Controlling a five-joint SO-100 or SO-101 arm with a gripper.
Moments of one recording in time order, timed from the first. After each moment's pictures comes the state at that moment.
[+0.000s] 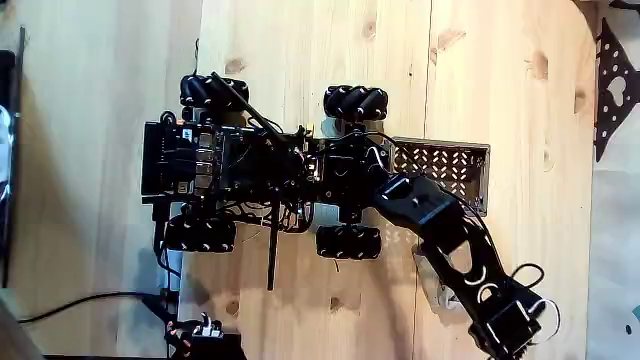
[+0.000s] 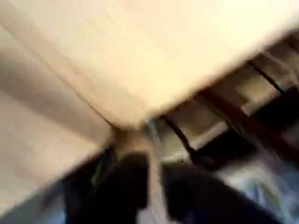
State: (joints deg) arm 54.5 65.9 81.5 53.2 -23.6
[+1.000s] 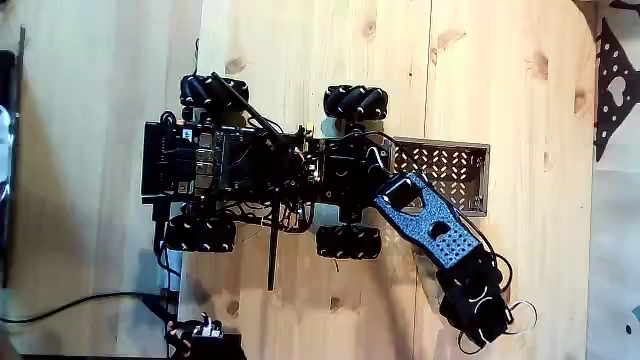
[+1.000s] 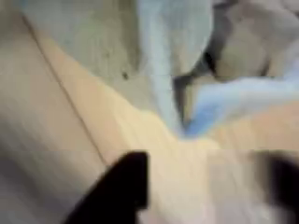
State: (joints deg) arm 54.0 41.7 81.1 43.6 -34.8
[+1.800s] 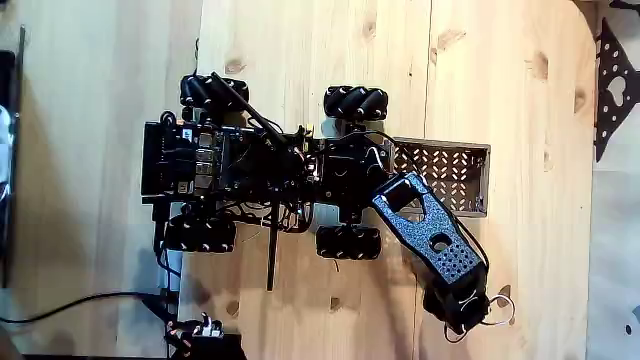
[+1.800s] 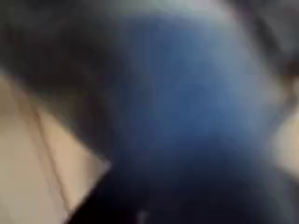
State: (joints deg) arm 55.6 27.7 80.2 32.9 -47.8
